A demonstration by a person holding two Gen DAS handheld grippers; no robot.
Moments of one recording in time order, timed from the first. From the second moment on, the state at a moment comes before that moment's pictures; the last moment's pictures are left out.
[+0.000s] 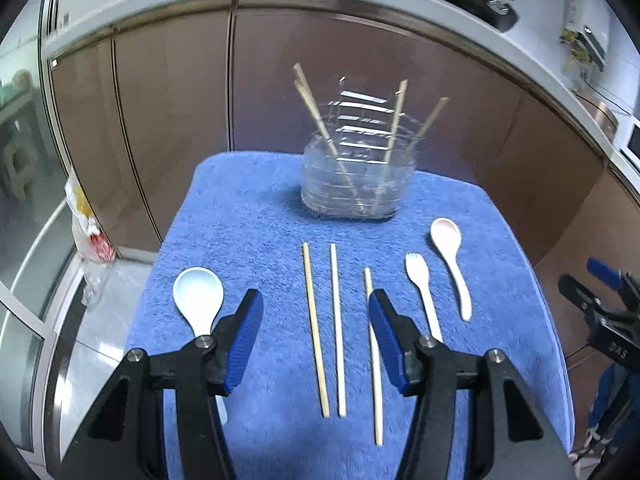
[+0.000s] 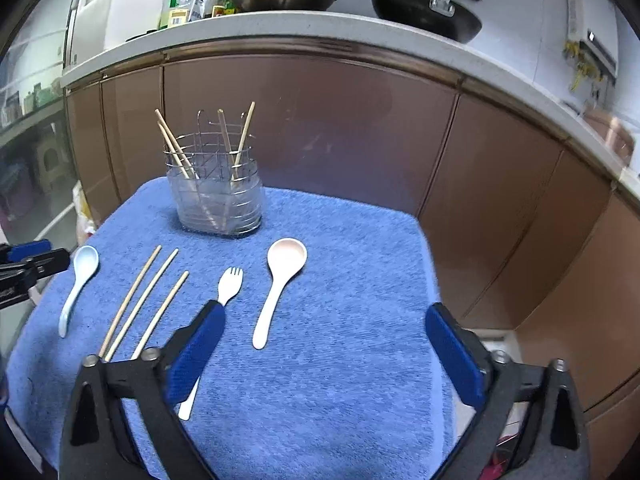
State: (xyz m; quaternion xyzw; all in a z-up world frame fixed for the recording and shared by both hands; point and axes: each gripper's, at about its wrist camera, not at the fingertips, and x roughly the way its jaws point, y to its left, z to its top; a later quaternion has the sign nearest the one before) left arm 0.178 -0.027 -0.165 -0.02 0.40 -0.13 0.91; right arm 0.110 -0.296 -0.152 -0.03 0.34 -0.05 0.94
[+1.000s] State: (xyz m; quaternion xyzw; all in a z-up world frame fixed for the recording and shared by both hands) left arm 0.334 -0.067 -0.260 0.03 0.61 -0.14 0.78; right arm 0.319 -0.328 -0.243 0.10 0.53 0.14 0.83
